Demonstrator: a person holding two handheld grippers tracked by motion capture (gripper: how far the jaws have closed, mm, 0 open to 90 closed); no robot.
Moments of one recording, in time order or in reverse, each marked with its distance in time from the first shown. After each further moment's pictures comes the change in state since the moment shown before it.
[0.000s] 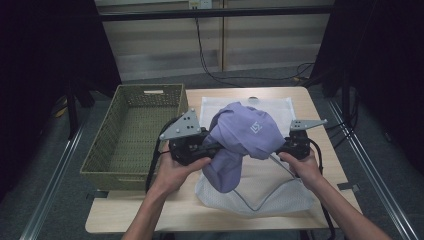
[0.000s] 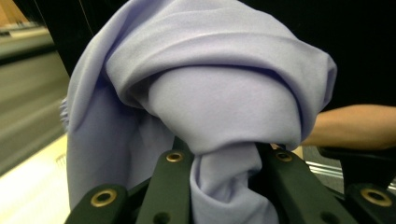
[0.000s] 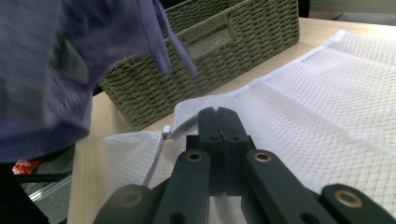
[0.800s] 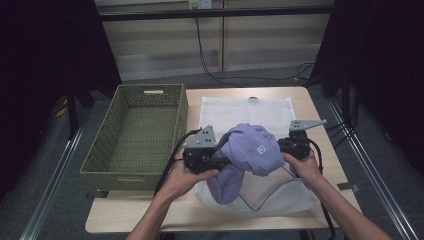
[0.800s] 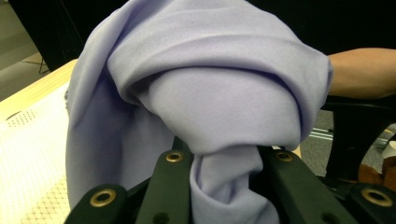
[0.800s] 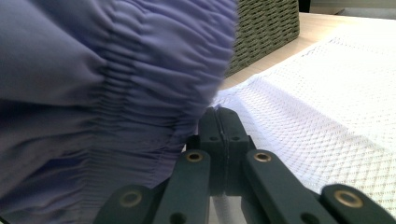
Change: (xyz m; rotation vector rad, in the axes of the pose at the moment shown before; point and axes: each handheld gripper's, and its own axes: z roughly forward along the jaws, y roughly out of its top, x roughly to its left) left arm 0.003 -0.041 0.030 0.135 -0.095 -0.003; right arm -0.003 -0.003 0.001 0.012 0.003 0.005
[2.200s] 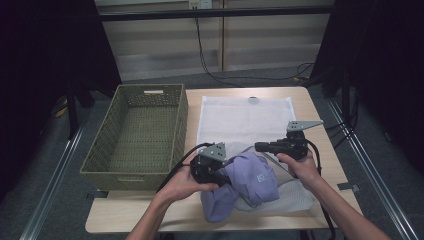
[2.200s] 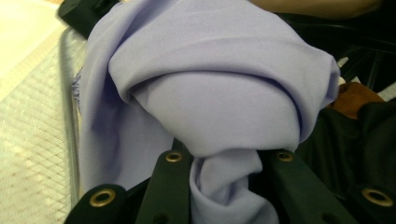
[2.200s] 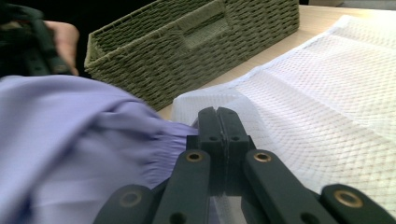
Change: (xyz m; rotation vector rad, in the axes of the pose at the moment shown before) left arm 0.008 -0.039 0.033 0.284 -0.173 -0.052; right arm 0.001 -0.002 0.006 0.021 -0.009 0.013
